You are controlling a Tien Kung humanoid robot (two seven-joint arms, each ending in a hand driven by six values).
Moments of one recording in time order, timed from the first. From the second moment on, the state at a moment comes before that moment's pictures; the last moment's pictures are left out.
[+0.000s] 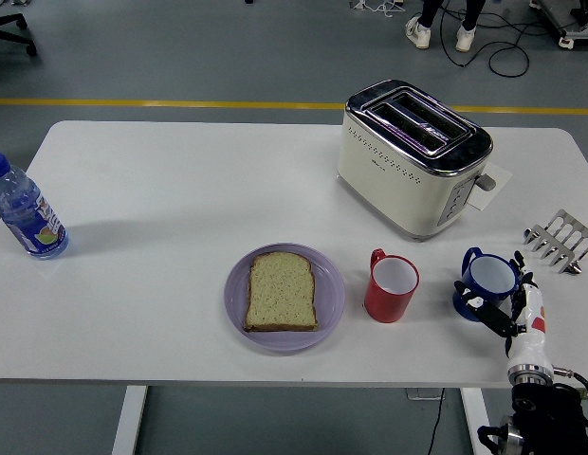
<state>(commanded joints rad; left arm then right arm) -0.11 0.03 -0.27 -0.20 0.10 0.20 0.06 0.10 -0.12 1.00 1.10 -0.86 -0.65 0.42</state>
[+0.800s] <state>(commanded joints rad) -0.11 0.03 -0.27 -0.20 0.09 0.20 0.06 0.16 -0.09 1.00 0.98 -0.79 -0.65 0.46</state>
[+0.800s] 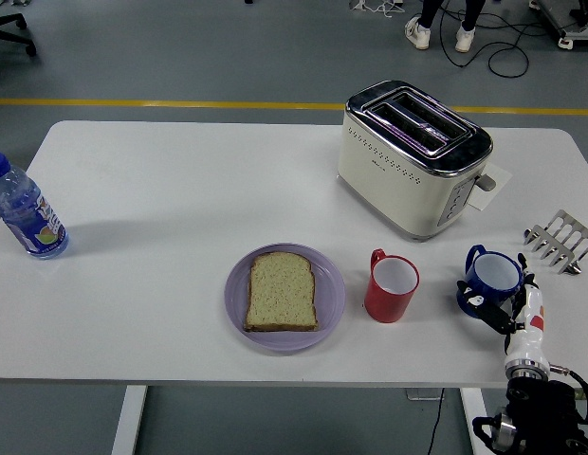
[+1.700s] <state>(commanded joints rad) -0.11 0.03 -0.27 -0.20 0.09 0.20 0.06 0.21 -0.08 1.02 0.87 -0.79 -0.65 0.53</state>
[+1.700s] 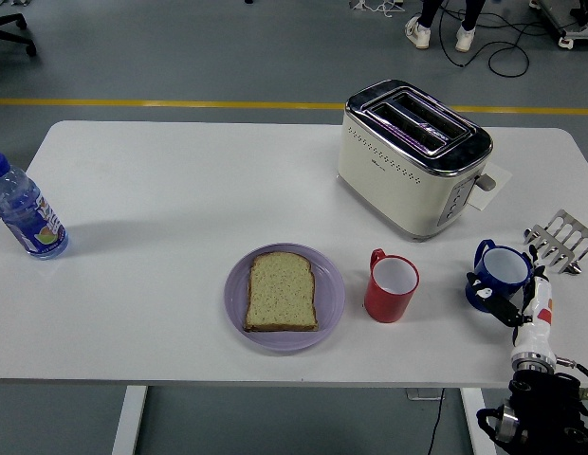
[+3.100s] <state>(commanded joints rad) -0.10 0.02 -0.26 -0.20 0.09 0.20 0.06 0.21 -0.11 1.09 0.88 -0.71 -0.65 0.65</state>
